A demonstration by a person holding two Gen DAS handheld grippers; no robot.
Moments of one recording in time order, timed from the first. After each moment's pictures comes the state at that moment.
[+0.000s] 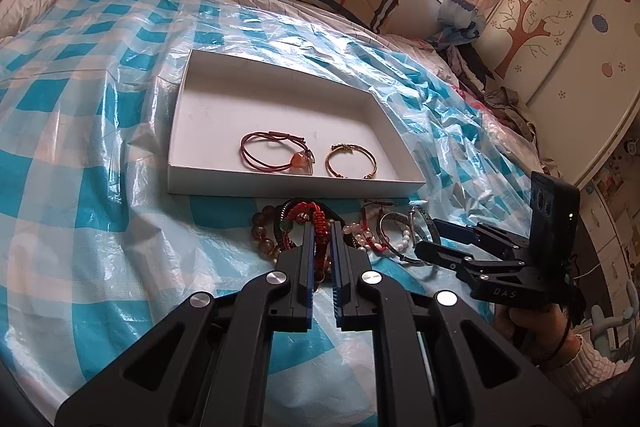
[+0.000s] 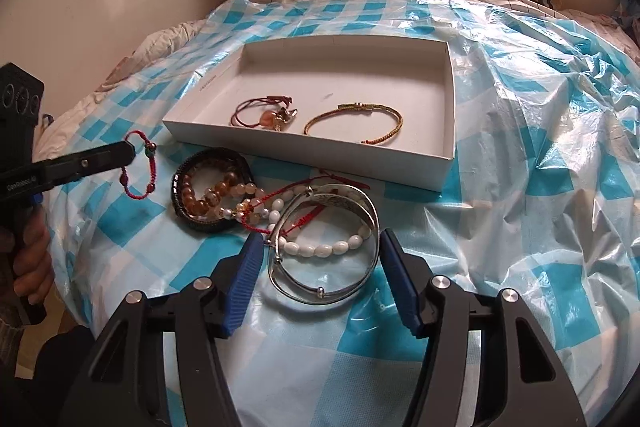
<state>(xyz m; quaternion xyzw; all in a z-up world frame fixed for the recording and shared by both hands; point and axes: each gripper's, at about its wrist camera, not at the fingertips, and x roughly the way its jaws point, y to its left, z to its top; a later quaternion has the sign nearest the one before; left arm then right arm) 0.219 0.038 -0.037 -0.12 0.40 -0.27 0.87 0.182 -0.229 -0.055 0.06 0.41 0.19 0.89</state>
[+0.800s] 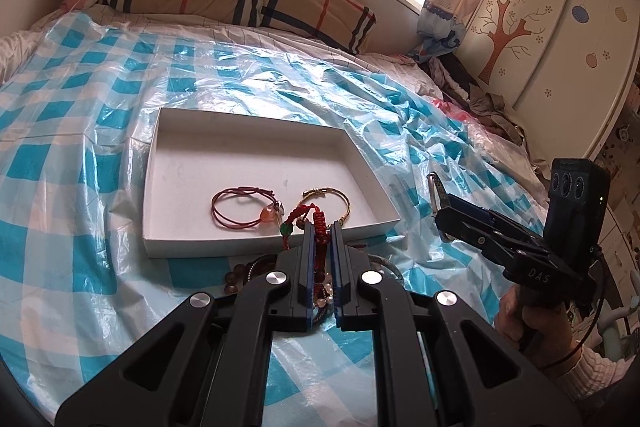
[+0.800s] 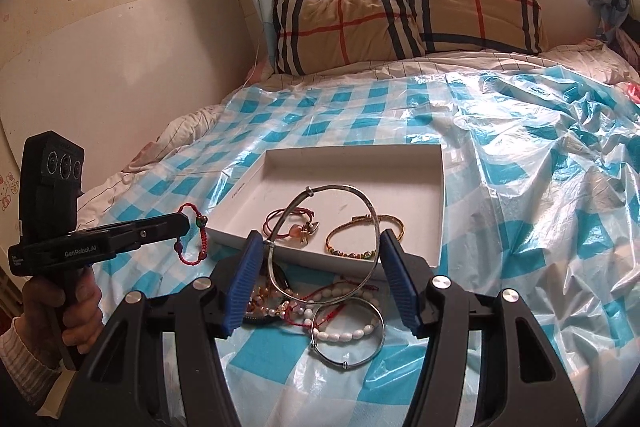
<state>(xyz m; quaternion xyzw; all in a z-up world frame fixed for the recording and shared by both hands) 0.232 0.017 0.006 -0.10 0.35 -0.29 0.88 0.186 -0.236 0.010 0.09 0.30 0.17 0.93</state>
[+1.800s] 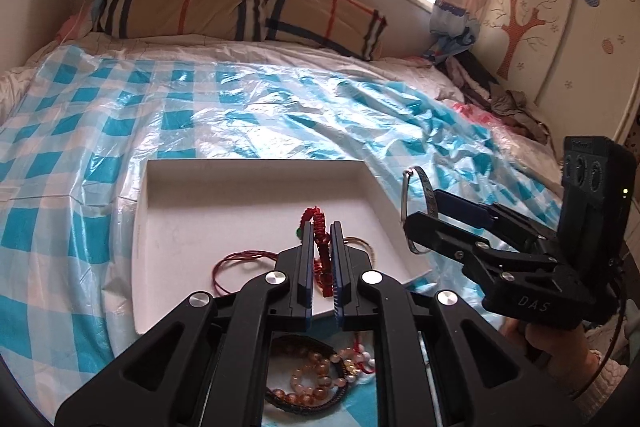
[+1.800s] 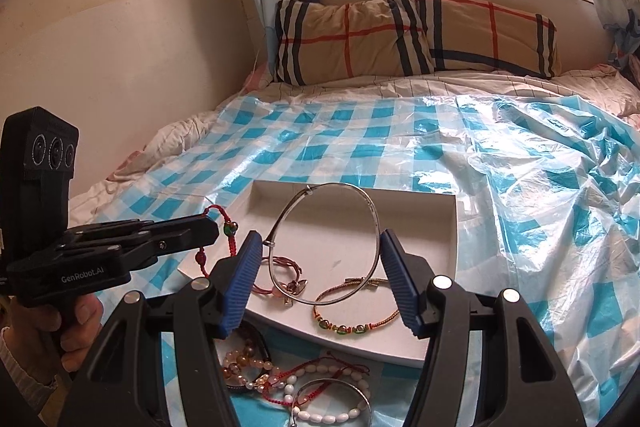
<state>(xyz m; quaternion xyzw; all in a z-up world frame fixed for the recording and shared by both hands) 0.297 -0.024 0.012 -0.06 0.35 -0.24 0.90 0.263 -0.220 0.011 0.05 0.31 0.16 0.94</state>
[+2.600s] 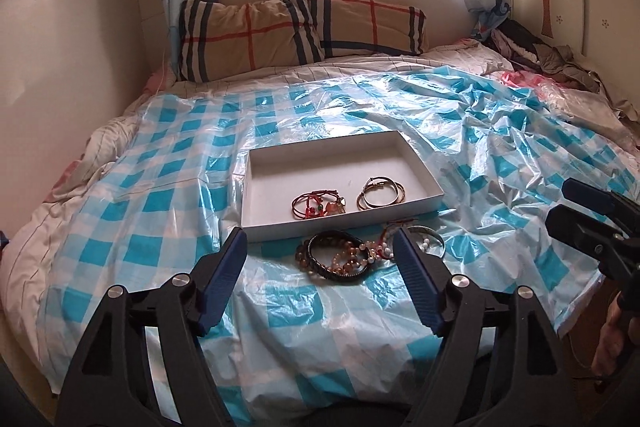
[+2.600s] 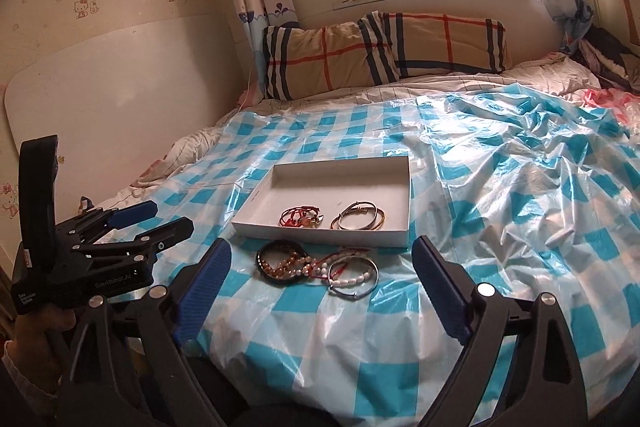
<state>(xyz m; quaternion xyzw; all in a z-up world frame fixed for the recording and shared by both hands) 0.104 -0.026 0.071 0.07 0.30 -0.10 0.95 0.053 -0.243 0.059 0.10 0.27 0.12 0.95</state>
